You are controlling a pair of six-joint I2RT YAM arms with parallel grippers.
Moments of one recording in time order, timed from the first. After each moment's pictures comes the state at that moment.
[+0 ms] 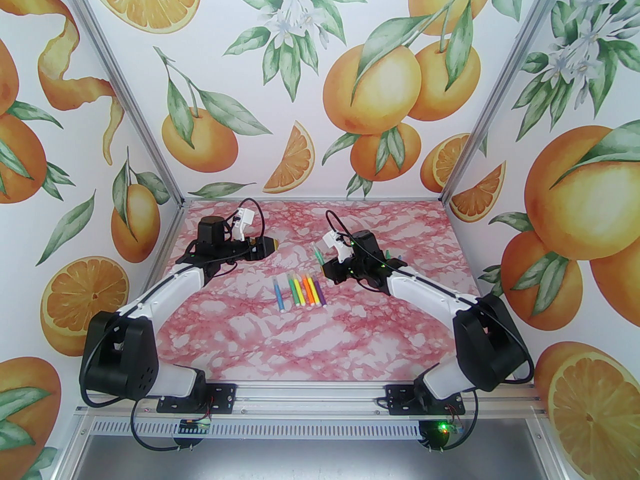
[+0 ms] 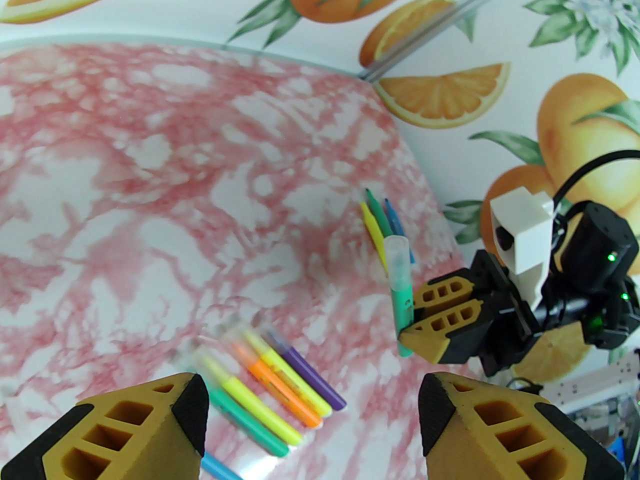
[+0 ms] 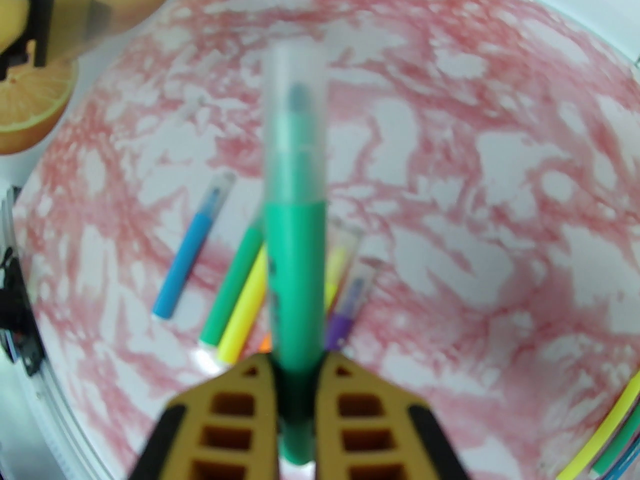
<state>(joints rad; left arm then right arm) -0.18 1.46 0.93 -0.03 0.78 -0.40 0.51 1.54 0.96 -0.14 -0.42 0.08</state>
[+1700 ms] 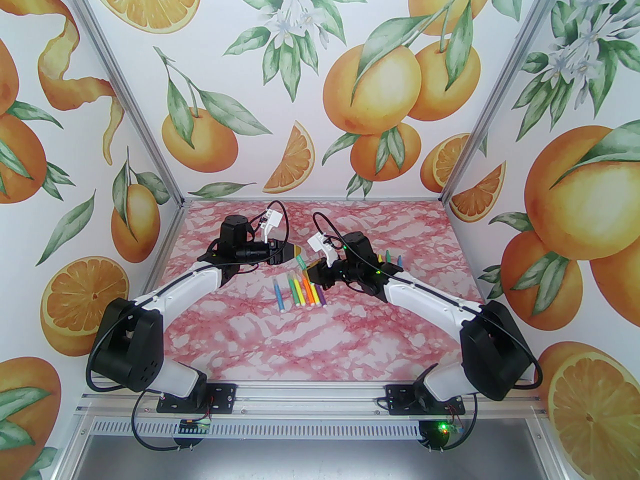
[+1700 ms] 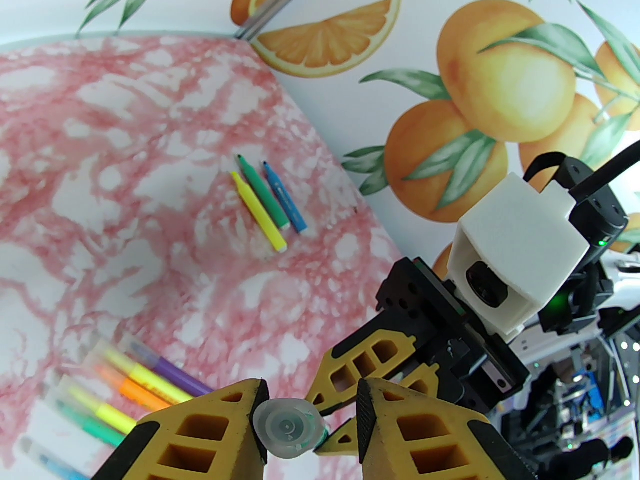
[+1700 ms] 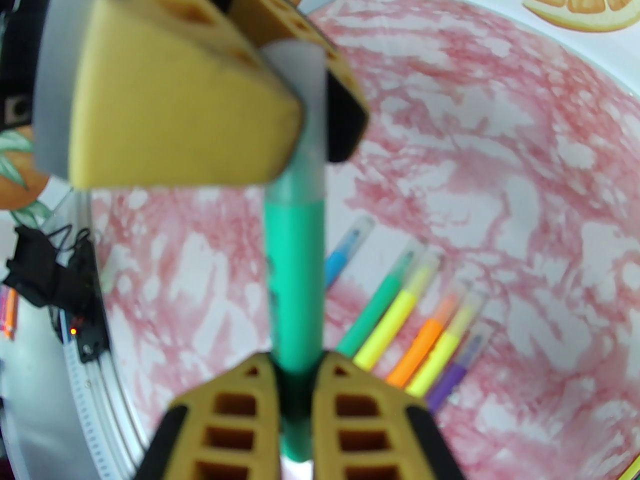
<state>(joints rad) -0.35 1.51 0.97 0.09 0.89 -0.47 0.60 1.50 0.96 -0.06 -0.55 0.10</state>
